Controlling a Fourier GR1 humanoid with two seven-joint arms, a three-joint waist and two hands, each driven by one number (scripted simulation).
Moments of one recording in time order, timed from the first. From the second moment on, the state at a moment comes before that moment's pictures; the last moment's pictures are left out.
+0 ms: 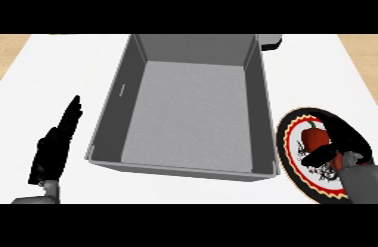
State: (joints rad) left arm 0.00 0.24 0.00 -1.56 -0.14 0.09 0.11; right arm -0.20 -0.39 0.02 -1.30 0.65 0.29 0.56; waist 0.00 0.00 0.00
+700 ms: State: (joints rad) left arm -0.02 0.22 0.02 -1.55 -0.16 0.06 0.09; right arm -0.30 -0.44 0.07 -1.23 0.84 0.15 0.33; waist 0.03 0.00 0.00
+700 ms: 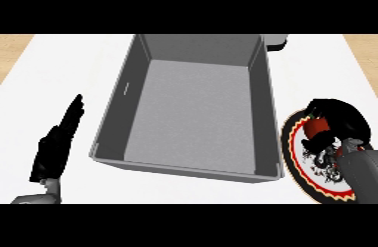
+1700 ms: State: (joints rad) left arm -0.05 0.20 -0.01 -1.53 -0.18 0.06 0.09; right arm -0.85 -0.53 0.10 -0.79 0.68 0.23 -0.71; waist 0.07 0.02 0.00
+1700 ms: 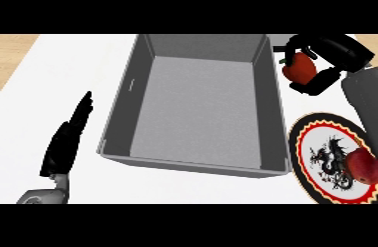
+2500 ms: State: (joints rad) left arm -0.01 0.20 0.03 -1.54 -0.18 0.06 0.09; right arm -1.13 -0.34 0.05 -0.73 0.48 0.43 -0.67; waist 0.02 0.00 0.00
